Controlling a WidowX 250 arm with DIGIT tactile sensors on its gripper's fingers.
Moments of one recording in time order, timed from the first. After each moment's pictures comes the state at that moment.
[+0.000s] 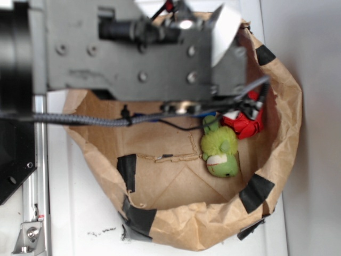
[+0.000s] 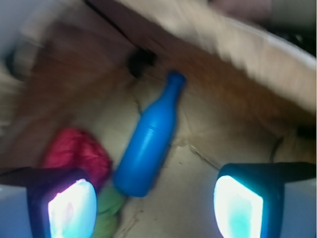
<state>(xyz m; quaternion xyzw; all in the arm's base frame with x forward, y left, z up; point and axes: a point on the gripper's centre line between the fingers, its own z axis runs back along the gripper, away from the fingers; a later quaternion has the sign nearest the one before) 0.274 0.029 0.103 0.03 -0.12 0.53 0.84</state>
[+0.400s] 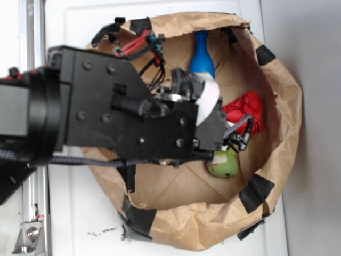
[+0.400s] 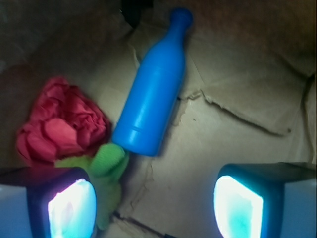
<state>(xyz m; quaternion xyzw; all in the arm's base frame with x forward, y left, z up) 0.268 0.002 0.078 0.01 -0.11 0.55 0.83</state>
